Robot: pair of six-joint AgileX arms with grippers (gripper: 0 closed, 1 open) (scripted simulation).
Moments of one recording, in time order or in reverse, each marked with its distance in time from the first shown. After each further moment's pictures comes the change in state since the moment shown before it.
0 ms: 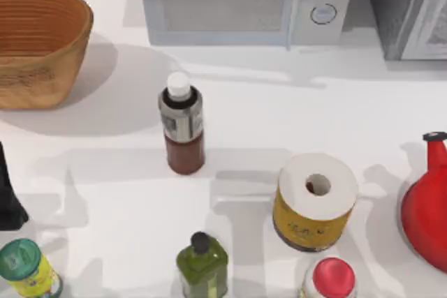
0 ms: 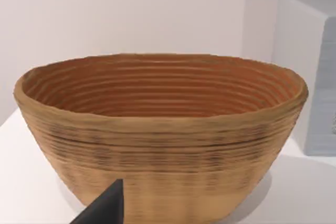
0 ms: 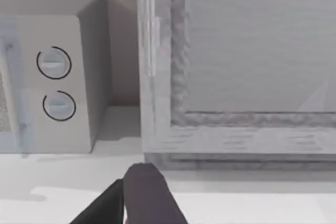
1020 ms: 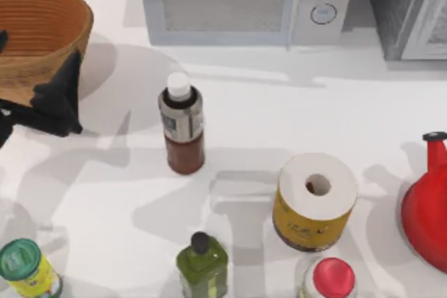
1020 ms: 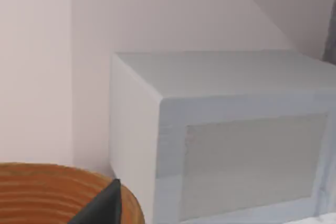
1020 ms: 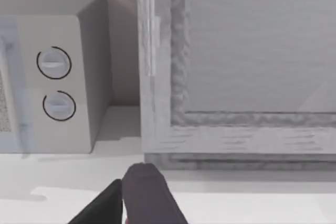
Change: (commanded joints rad) left arm -0.077 1.133 0.254 0.953 0.328 -0.077; right arm 0.000 0.000 0.000 0.000 0.000 0.000
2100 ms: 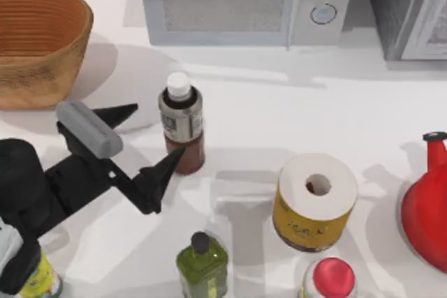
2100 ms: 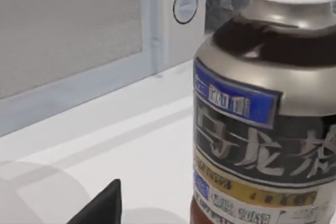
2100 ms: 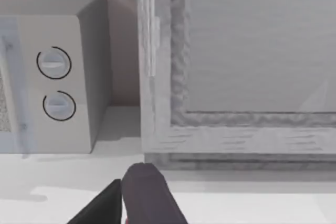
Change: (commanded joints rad) left arm -0.199 0.802 0.029 0.579 0.214 0.153; right arm 0.000 0.000 0.000 0.000 0.000 0.000
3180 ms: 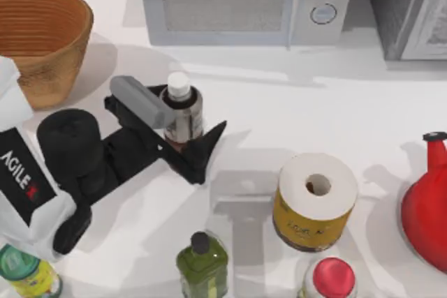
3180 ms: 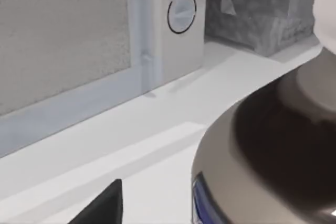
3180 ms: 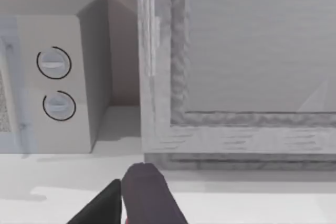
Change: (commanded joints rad) left arm -0.129 0.135 0.240 -0.102 -0.121 -0.015; right arm 0.000 0.000 0.000 0.000 0.000 0.000
